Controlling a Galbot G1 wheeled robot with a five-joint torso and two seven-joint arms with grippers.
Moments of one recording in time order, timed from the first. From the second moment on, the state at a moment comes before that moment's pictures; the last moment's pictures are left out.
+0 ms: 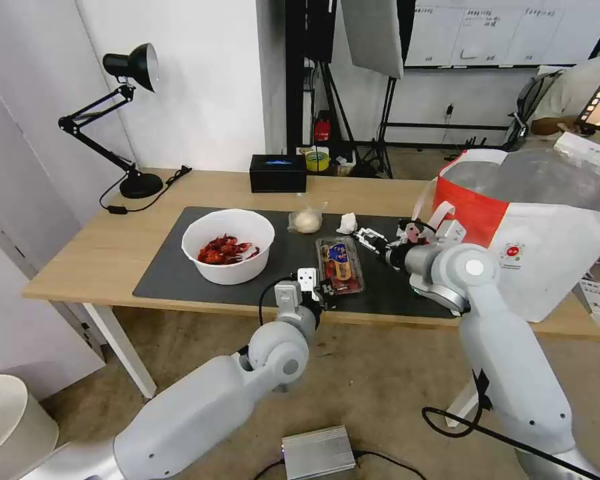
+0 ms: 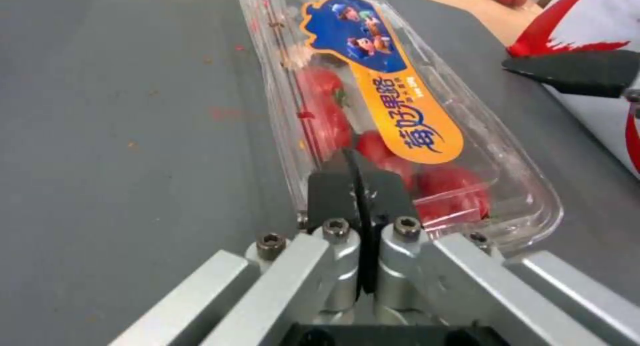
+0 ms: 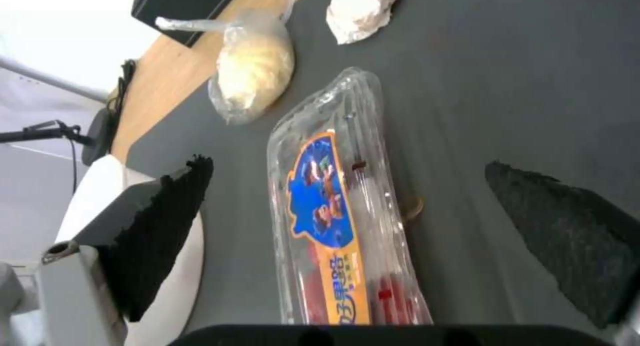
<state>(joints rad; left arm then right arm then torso) 0.63 -1.15 0.42 -1.82 -1.09 0.26 -0.72 -0.69 1.19 0.31 1.77 1.68 -0.68 0.87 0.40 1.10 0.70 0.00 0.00</state>
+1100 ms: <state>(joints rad) 0.64 -1.15 0.42 -1.82 -1.09 0.26 -0.72 -0.60 1.26 0.28 1.64 1.69 -0.72 0.91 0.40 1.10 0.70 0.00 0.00</state>
